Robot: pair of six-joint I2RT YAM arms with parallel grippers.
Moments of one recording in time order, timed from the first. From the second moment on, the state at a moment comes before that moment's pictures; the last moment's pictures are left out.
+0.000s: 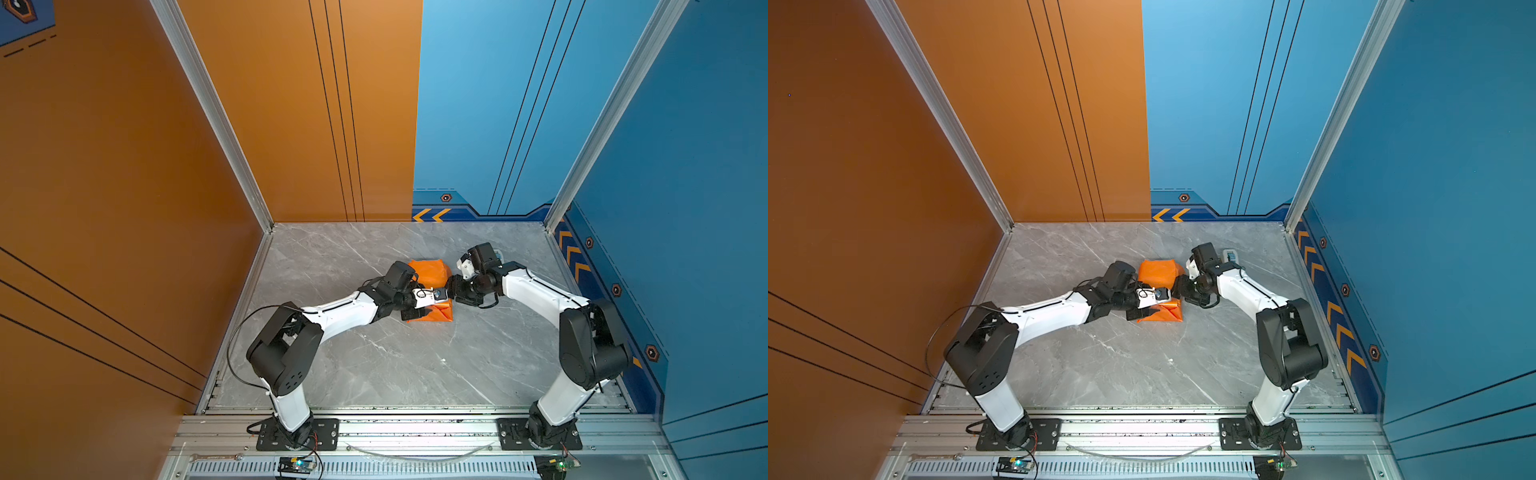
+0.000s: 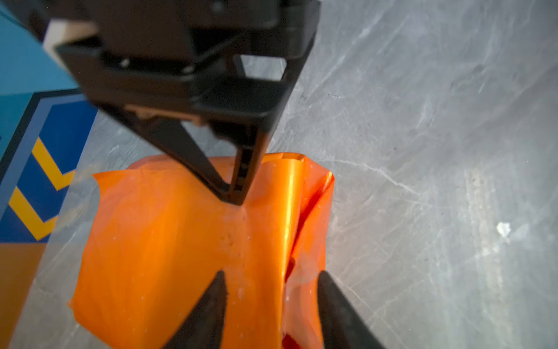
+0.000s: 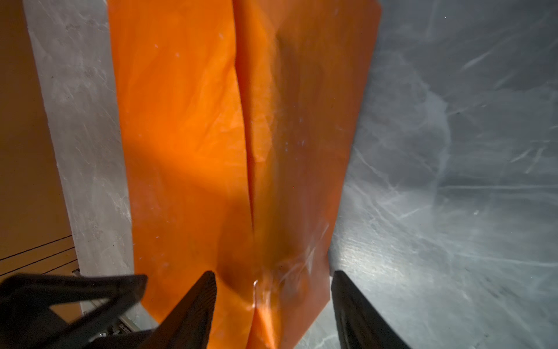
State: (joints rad) left arm -0.68 1.72 1.11 -0.10 0.30 0.71; right arm 0.32 1.69 1.19 -0.58 -0.38 0.50
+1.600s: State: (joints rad) left arm -0.50 1.94 1.25 -0.17 0.50 -0.64; right arm 0.30 1.99 1.45 -0.71 -0.57 0.48
